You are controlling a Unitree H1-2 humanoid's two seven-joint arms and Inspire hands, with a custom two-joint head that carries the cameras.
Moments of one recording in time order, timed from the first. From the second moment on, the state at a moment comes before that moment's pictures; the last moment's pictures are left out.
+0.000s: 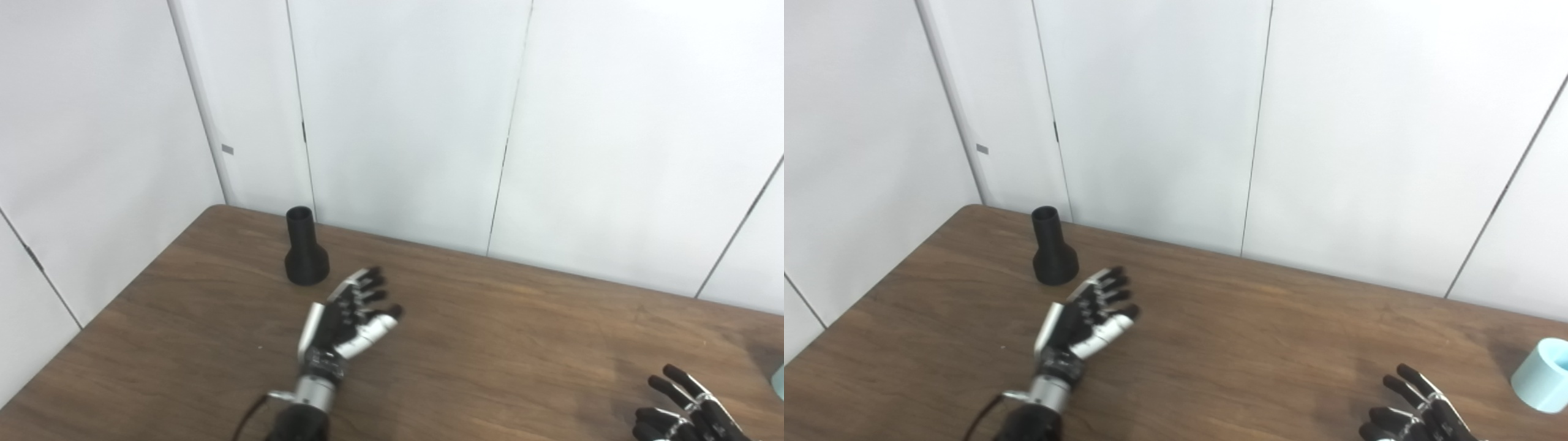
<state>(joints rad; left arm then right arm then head) -0.14 0.07 0.19 0.03 -0.01 -0.08 0.08 0.00 -0.08 -0.09 -0.18 0.19 0.16 0.08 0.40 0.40</state>
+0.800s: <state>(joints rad) -0.27 0.22 0.28 0.02 0.30 0.08 0.34 -0.01 -0.09 -0.09 -0.17 0.19 0.17 0.08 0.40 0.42</state>
